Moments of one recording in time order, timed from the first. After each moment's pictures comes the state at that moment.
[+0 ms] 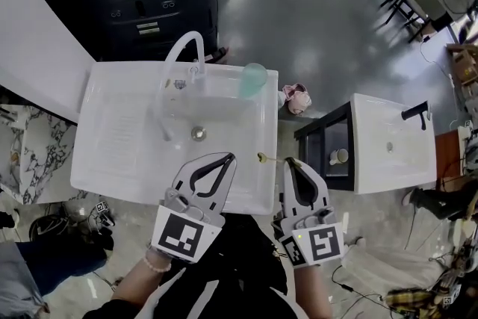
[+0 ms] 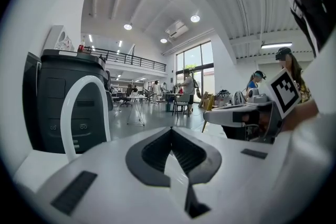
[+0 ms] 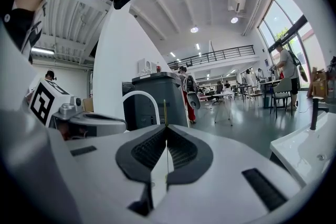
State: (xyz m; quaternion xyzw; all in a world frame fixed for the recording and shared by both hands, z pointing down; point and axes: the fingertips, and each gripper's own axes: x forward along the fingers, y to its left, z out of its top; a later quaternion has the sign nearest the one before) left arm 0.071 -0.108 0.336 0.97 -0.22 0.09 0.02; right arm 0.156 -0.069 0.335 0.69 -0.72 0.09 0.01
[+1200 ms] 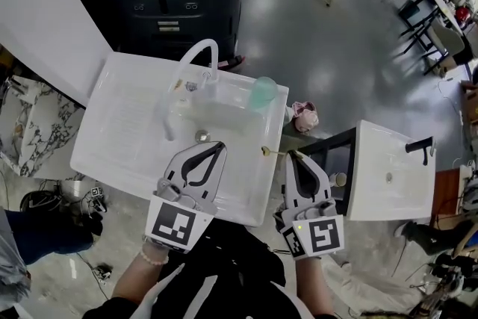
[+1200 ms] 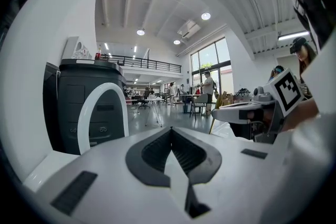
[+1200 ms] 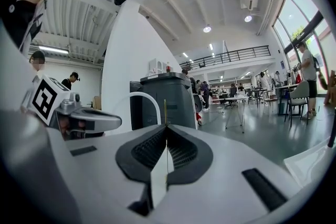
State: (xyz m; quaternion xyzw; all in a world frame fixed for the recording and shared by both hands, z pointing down) left arm 0.066 -0.148 0.329 0.94 -0.32 0.08 0.02; right arm 0.178 -0.112 0.327 0.64 -0.77 0.06 0.03
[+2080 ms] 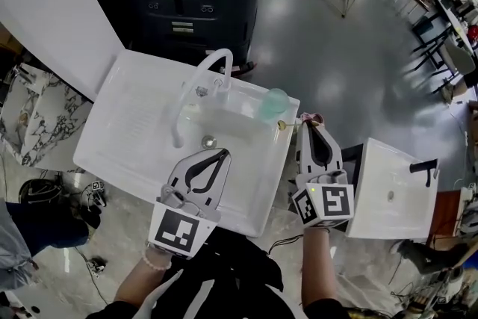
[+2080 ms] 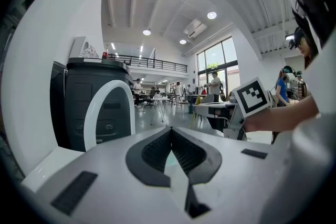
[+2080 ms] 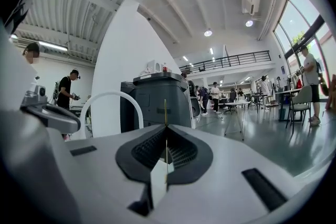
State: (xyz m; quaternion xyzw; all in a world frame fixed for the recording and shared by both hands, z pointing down) left arm 0.057 -0.164 0.331 0.93 -0.36 0.08 0.03; right arm 0.211 -0.203 0.326 0.64 -0.76 0.03 0.02
